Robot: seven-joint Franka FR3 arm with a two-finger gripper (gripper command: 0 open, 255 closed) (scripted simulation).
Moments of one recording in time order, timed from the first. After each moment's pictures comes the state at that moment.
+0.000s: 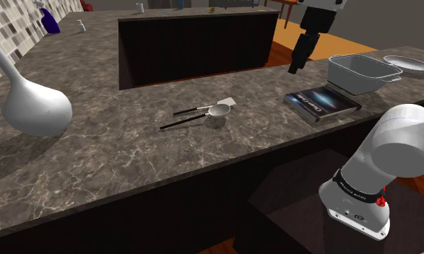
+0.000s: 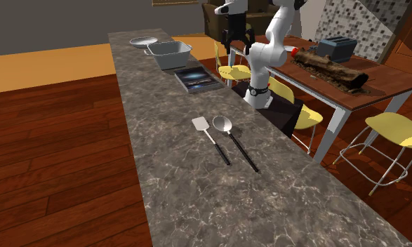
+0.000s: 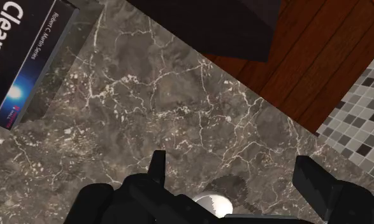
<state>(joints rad) -0.01 -0.80 -0.07 -2.42 0.12 1.64 -0.16</state>
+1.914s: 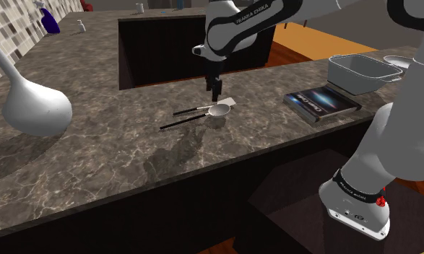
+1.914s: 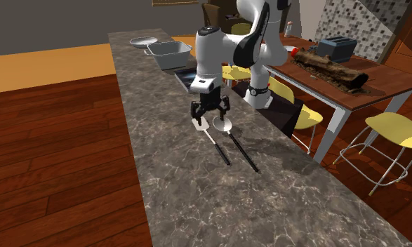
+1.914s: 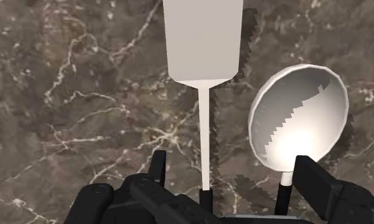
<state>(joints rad) 0.21 0.18 -0.10 -1.96 0.10 2.16 -0.97</state>
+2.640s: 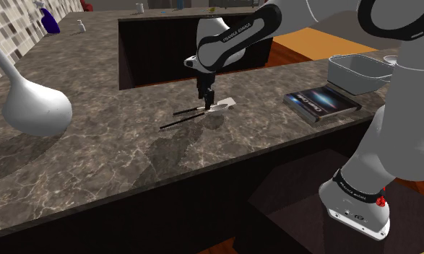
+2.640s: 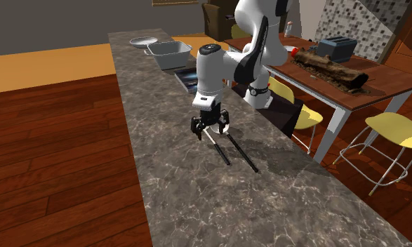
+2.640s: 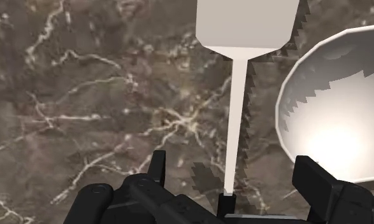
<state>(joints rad) 0.22 0.30 -0.08 -1.91 0.10 2.26 -1.02</state>
